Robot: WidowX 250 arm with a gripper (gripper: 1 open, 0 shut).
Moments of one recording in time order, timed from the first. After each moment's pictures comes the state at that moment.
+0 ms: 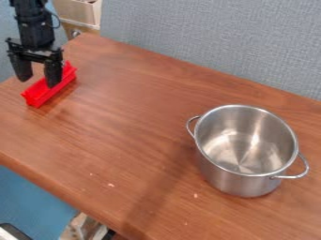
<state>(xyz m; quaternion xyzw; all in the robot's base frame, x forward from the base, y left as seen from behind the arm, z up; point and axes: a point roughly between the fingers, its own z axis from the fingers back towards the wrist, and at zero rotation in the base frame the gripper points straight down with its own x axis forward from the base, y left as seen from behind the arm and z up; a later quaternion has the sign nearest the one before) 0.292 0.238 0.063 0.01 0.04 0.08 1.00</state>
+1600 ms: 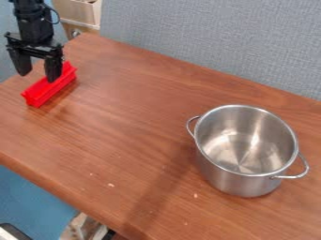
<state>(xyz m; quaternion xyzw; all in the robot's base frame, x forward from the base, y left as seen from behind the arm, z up) 0.298 0.244 0.060 0.03 0.02 0.09 1.00</state>
